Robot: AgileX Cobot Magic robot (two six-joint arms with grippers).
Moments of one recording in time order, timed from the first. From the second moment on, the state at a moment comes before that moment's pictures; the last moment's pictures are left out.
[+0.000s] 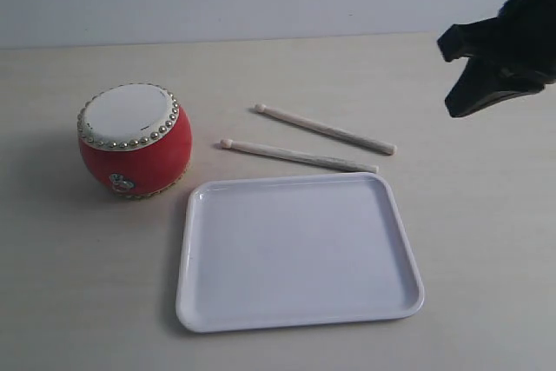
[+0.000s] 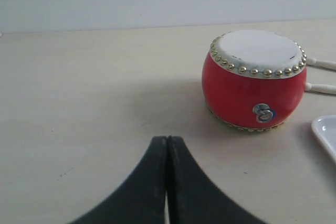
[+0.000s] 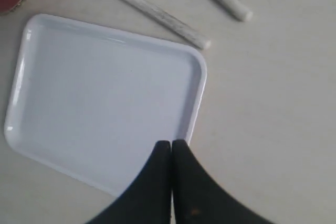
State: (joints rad) left arm -0.14 0.01 0.00 0.19 0.37 -0.16; right arm 0.14 1.54 -1.15 0.43 1.06 -0.32
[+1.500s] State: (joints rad) left arm -0.14 0.01 0.00 0.19 0.37 -0.16; right arm 0.26 2.29 -1.85 0.25 1.21 -0.89
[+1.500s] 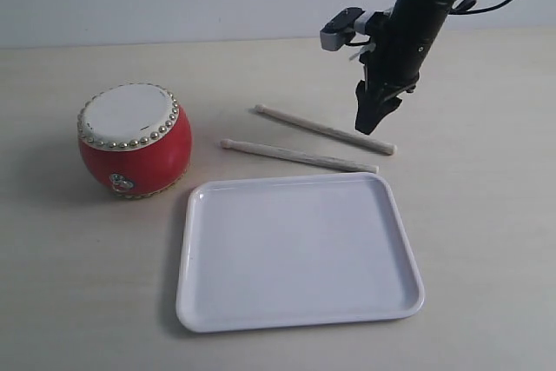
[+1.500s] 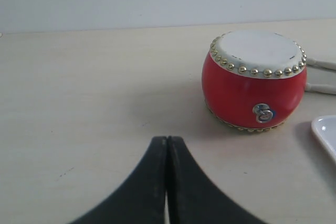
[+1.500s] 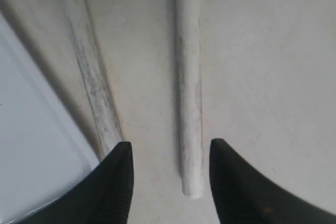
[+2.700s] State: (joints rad) left arm -0.14 0.01 0.00 0.18 0.37 -0.16; right arm 0.26 2.38 -1.85 0.17 1.19 -0.91
